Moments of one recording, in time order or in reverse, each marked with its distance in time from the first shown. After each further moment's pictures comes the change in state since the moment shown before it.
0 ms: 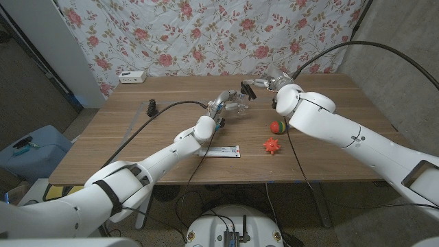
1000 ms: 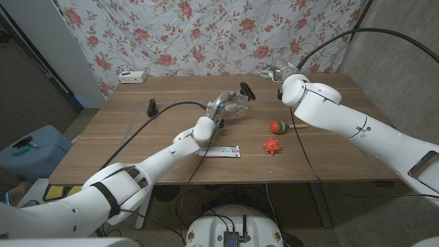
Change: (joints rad) left arm 0.014 0.014 -0.006 -0.025 0.005 0.009 -0.004; left_hand 0.000 0.000 0.000 0.000 0.000 0.000 0.000 0.003 0.000 0.002 0.002 -0.002 0.000 0.000 0.000 0.004 -0.001 0.000 0.000 0.000 0.000; right arm 0.032 -0.061 0.030 0.011 -0.018 0.077 0.055; right_hand 0.008 0.038 0.012 0.029 -0.013 0.077 -0.077 0.000 -0.003 -0.029 -0.031 -0.021 -0.019 0.009 -0.045 0.015 0.009 0.029 -0.032 0.004 0.000
